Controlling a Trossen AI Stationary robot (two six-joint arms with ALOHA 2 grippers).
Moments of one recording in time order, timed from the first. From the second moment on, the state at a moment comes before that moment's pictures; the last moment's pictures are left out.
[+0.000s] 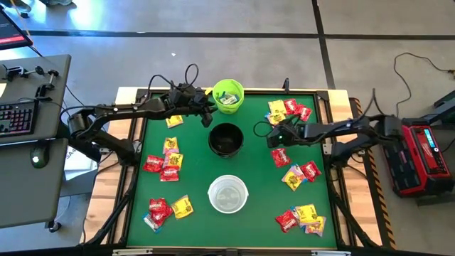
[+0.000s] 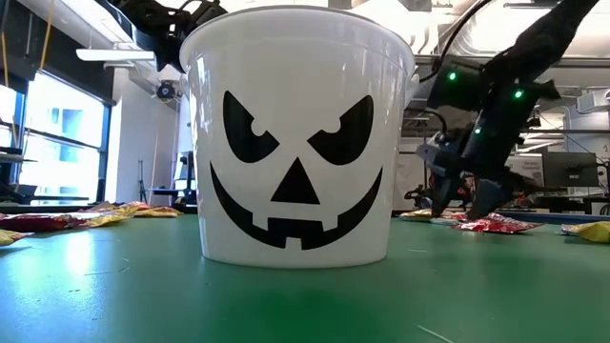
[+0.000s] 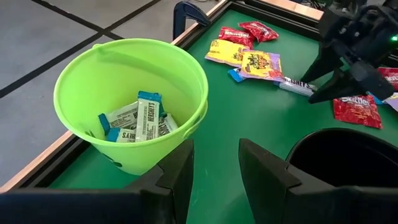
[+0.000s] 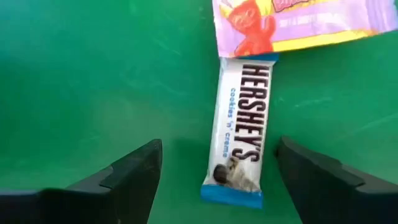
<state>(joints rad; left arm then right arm) 0.47 1.42 0.88 0.00 0.02 -0.08 -0.25 1.38 0.52 -0.28 0.24 1.02</state>
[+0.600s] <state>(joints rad) 0.47 1.42 0.88 -0.03 0.01 -0.08 -0.31 1.39 0.52 -0.11 0.01 0.89</state>
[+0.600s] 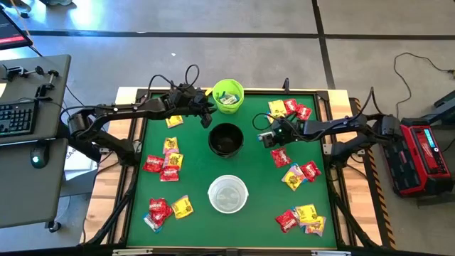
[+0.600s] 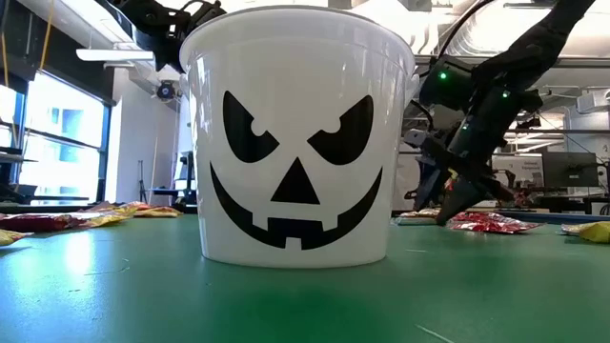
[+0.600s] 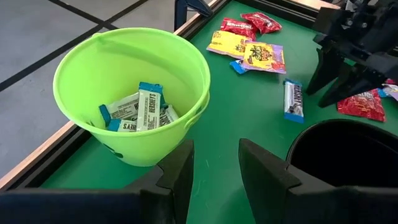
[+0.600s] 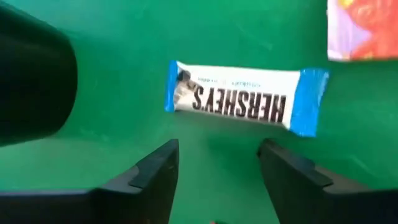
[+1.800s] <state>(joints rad) 0.46 1.42 0.88 -0.08 -0.01 -0.07 -0.32 1.68 0.81 -0.31 0.25 -0.43</state>
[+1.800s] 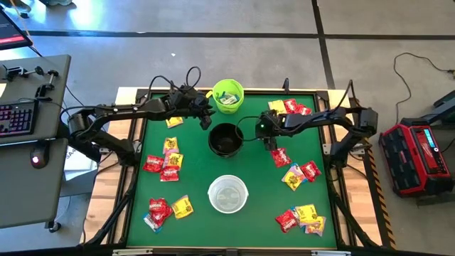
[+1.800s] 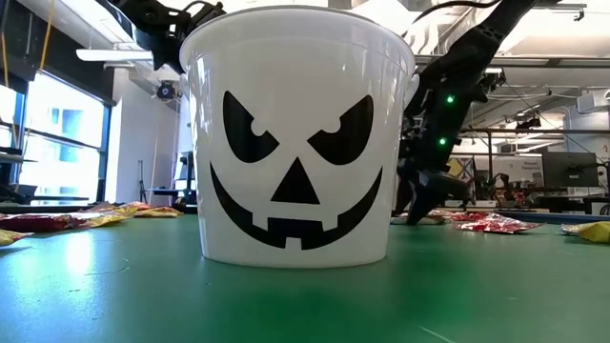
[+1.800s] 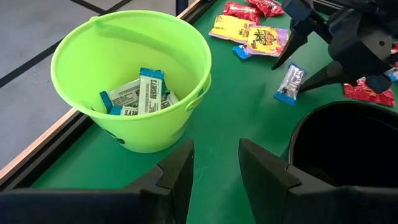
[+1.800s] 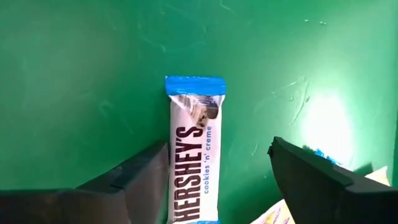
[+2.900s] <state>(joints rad) 0.46 1.42 0.88 -0.08 -0.01 -0.07 -0.62 1.72 0.87 -0.44 -0.49 0.13</state>
